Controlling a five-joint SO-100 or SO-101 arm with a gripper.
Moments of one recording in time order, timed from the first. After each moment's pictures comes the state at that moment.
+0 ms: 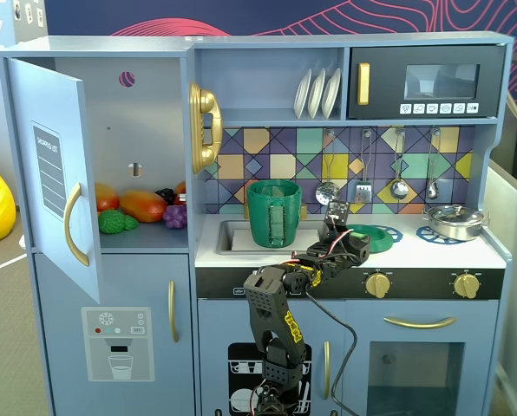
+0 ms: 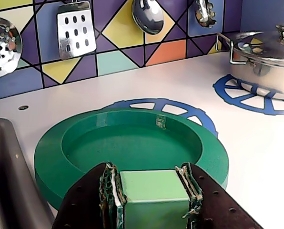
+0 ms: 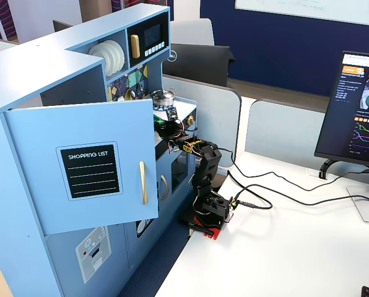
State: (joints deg) arm 29.9 110.0 125.7 -21.6 -93.3
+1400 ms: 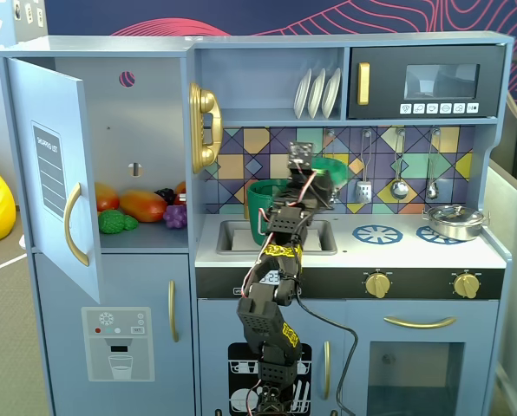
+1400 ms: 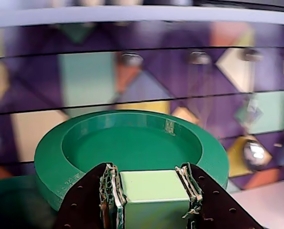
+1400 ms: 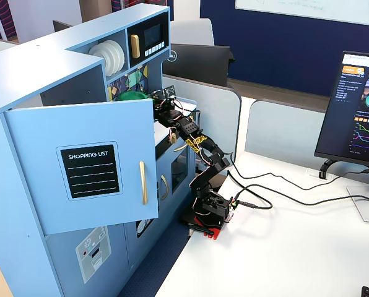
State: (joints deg) arm 15.1 125.7 96.9 12.0 -93.6
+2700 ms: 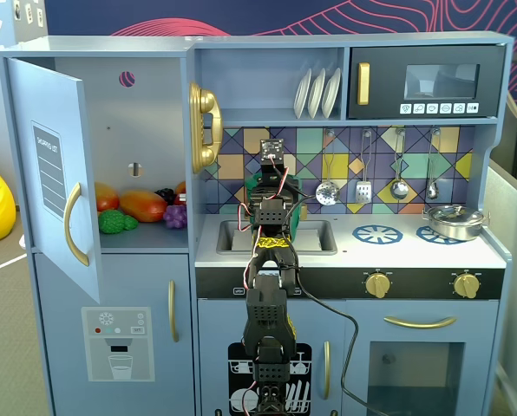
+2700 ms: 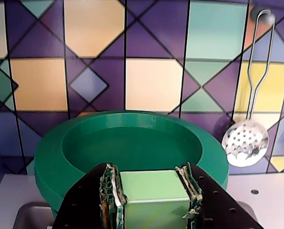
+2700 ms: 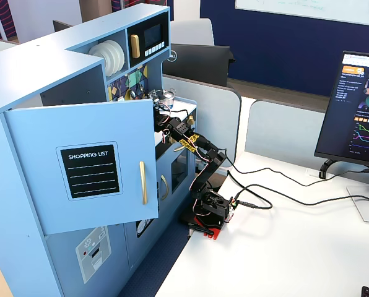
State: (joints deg) arm 2.5 118.6 90.7 19.7 -95.7
